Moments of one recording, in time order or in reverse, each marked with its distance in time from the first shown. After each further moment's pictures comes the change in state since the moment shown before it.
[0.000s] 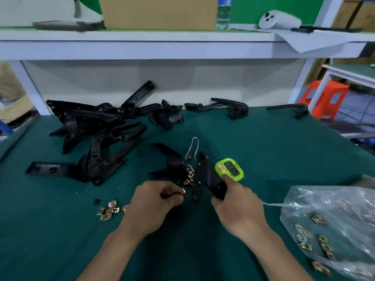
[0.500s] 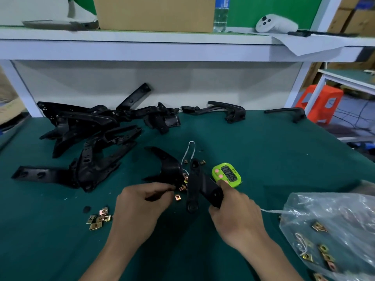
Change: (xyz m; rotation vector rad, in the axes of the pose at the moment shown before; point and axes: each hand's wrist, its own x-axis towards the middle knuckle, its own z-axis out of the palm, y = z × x) left_hand -0.008 0.006 0.000 -0.209 0.219 0.011; right_hand -0.001 0.004 0.004 -0.032 0.041 -0.060
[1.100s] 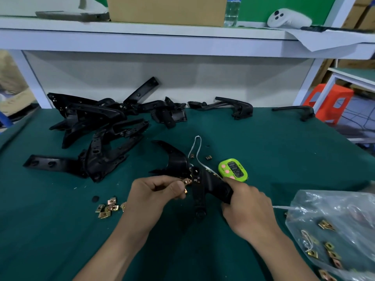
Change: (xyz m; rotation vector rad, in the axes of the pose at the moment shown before) left_hand -0.005 0.012 -0.001 -0.479 -0.137 -0.107; right_hand 0.003 0.004 -0.009 -0.139 -0.011 -0.066
